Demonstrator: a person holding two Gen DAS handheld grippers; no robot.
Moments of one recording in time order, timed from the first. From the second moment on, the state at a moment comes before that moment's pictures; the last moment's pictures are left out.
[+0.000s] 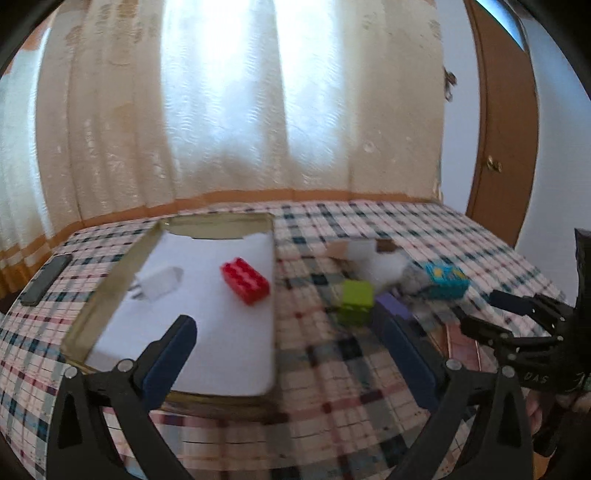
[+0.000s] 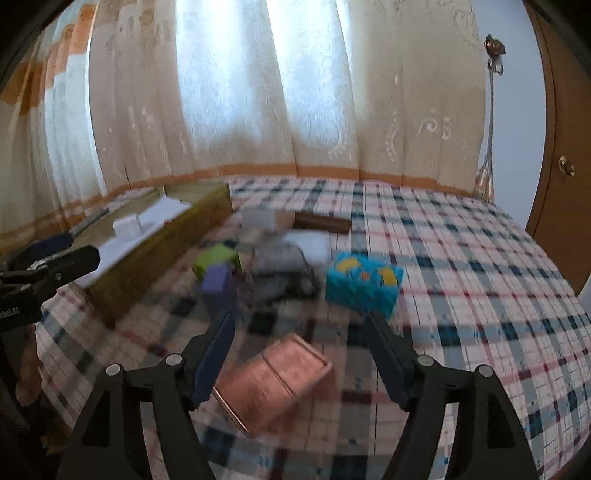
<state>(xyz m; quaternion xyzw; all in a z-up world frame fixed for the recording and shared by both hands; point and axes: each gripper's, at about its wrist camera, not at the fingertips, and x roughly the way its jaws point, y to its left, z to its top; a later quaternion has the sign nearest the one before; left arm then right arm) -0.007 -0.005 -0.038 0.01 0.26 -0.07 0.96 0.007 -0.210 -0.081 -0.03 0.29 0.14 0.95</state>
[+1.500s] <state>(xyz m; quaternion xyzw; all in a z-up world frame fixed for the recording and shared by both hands) 0.046 -0.082 -0.063 0.03 0.34 -0.11 0.93 0.041 -0.241 -0.091 -0.01 0.32 0.12 0.94</state>
